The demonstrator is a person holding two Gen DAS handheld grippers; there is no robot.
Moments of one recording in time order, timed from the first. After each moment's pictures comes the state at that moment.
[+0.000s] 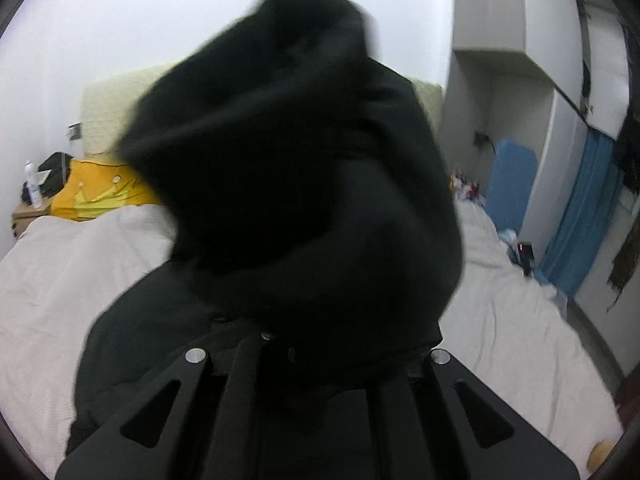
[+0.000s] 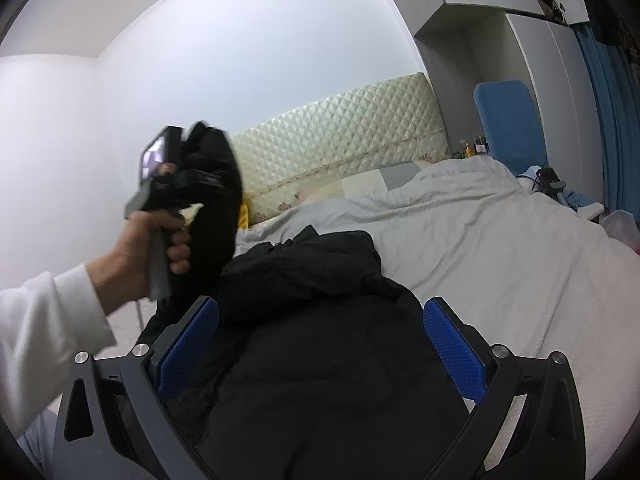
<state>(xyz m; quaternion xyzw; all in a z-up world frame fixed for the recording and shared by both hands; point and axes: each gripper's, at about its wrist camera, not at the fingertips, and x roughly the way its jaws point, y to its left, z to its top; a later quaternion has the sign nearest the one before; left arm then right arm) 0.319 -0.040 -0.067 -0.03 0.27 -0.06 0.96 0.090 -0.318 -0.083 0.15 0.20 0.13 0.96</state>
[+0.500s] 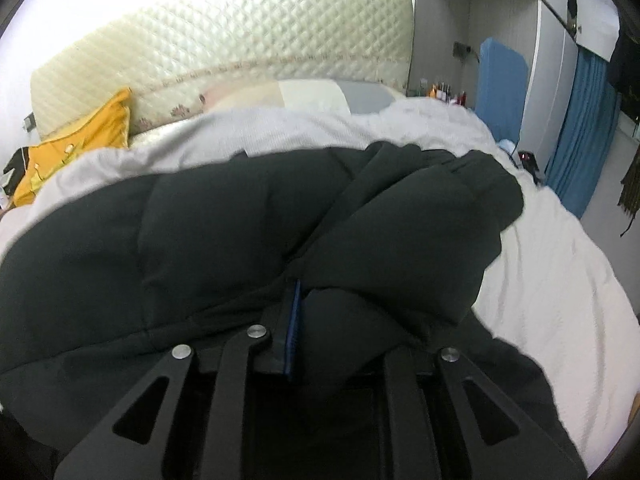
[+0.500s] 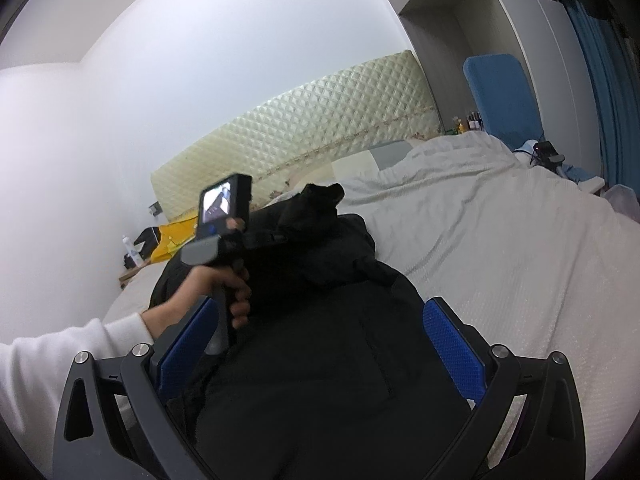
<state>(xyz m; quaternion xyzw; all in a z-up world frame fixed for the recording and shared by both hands) 0.370 -0.117 -0.187 0.03 0.36 -0.09 0.93 0.116 -0.330 -0.105 0.17 0.23 0.13 0.95</state>
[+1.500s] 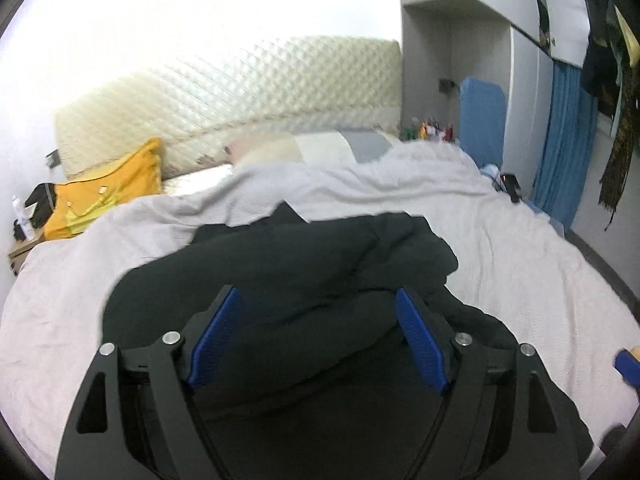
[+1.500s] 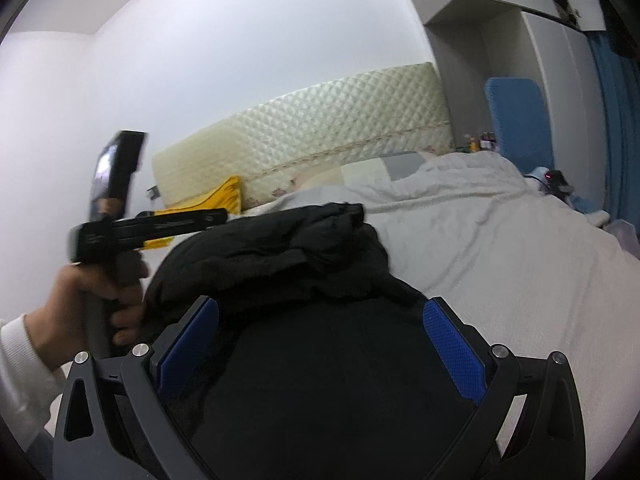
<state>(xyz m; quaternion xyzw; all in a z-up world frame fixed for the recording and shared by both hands) 0.256 -0.026 -0.092 0.04 0.29 -0.09 0.95 0.137 -0.283 -0.086 0.12 0.23 0.13 0.96</state>
